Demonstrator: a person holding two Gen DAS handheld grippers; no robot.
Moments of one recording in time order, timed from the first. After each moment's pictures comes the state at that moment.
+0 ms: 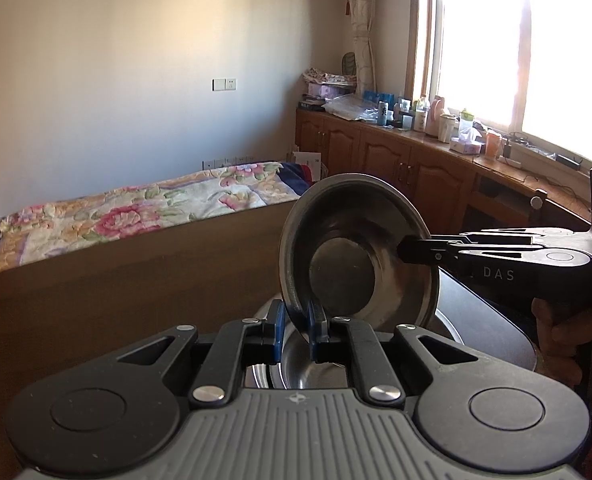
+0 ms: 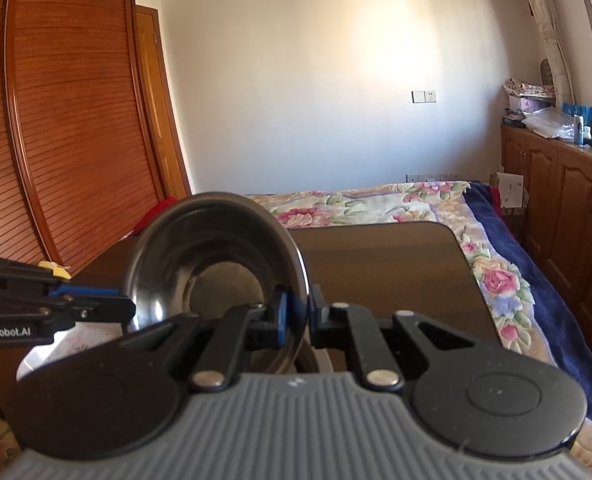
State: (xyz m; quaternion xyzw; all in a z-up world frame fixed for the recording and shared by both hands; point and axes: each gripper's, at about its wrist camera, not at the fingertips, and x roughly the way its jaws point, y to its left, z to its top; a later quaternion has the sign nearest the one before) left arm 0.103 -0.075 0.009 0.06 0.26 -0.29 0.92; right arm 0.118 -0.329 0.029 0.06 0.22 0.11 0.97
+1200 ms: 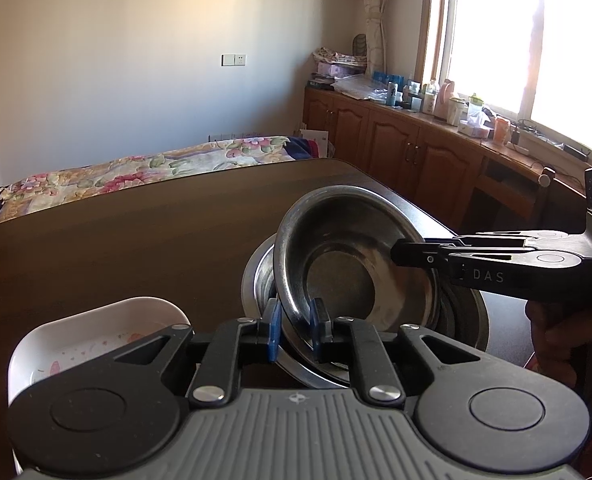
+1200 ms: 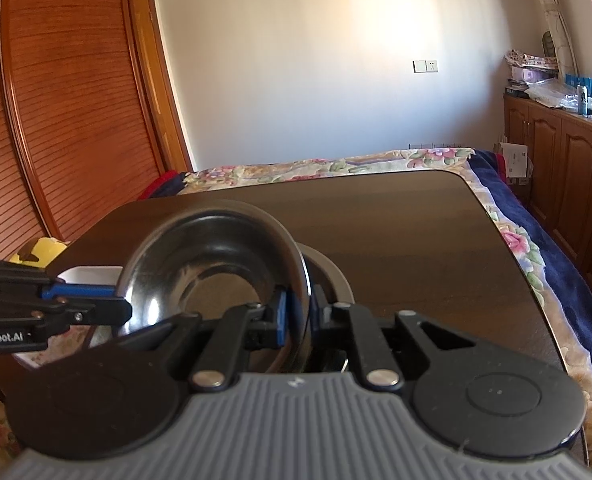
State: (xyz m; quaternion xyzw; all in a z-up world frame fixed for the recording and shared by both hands) left arm 0.094 -0.071 -0.021 0.05 0.29 -0.28 0.92; right arm 0.115 -0.314 0.002 0.06 0.25 0.11 0.96
